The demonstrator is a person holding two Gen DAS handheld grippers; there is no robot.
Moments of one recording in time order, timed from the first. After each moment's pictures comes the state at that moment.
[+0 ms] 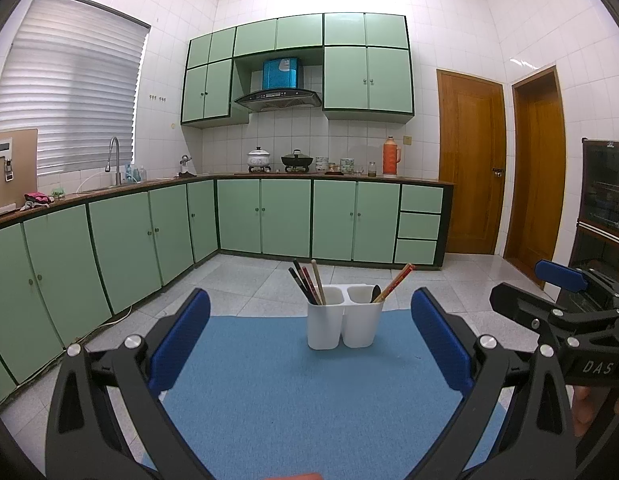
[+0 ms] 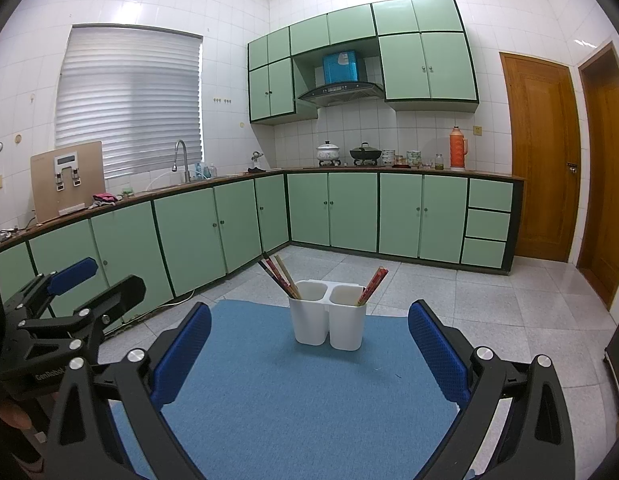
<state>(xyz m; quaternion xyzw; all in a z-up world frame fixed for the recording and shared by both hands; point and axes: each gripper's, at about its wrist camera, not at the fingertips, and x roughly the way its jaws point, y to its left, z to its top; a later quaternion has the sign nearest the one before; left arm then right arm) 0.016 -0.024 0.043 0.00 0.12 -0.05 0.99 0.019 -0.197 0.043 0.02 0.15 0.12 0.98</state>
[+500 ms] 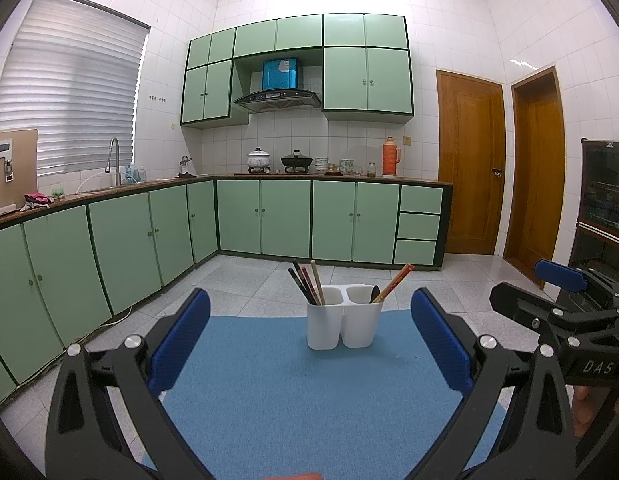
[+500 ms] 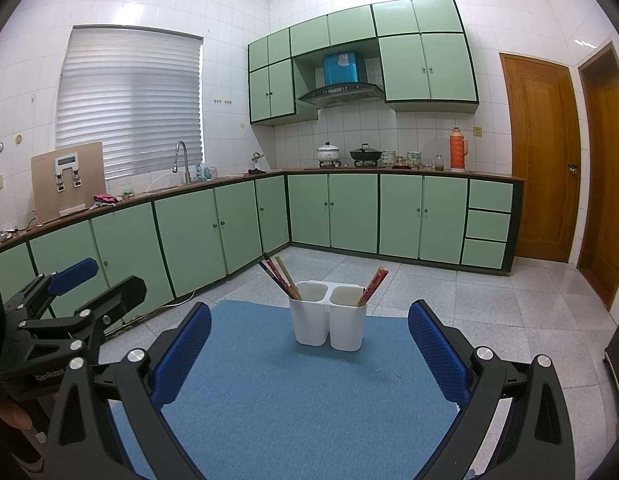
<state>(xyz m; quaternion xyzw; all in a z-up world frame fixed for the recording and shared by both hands) 0.014 -0.024 0.044 0.00 0.12 -0.04 0.99 0.019 -0.197 0.043 0.02 0.15 0.12 0.98</state>
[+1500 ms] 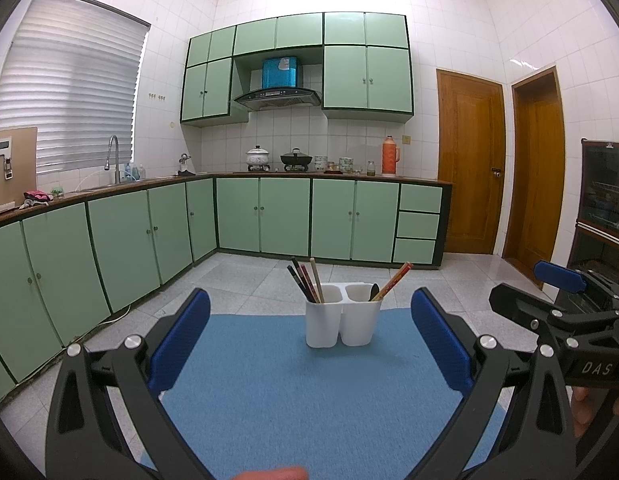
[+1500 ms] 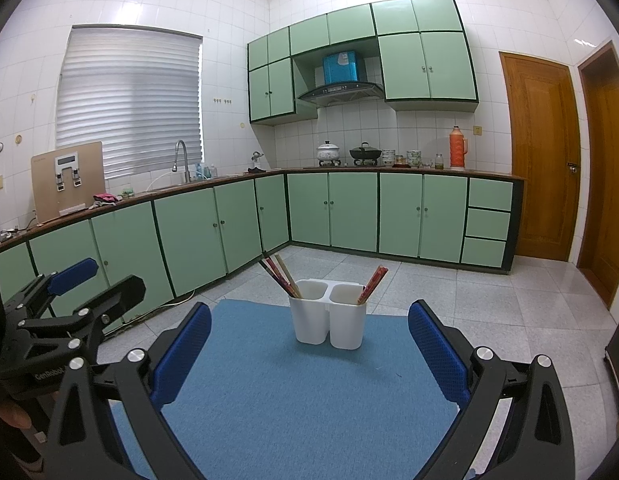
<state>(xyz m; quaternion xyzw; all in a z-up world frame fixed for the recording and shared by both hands) 0.011 -0.025 0.045 0.00 0.12 -0.05 0.99 0.019 -0.197 0.041 0.02 0.15 0.12 0.98</state>
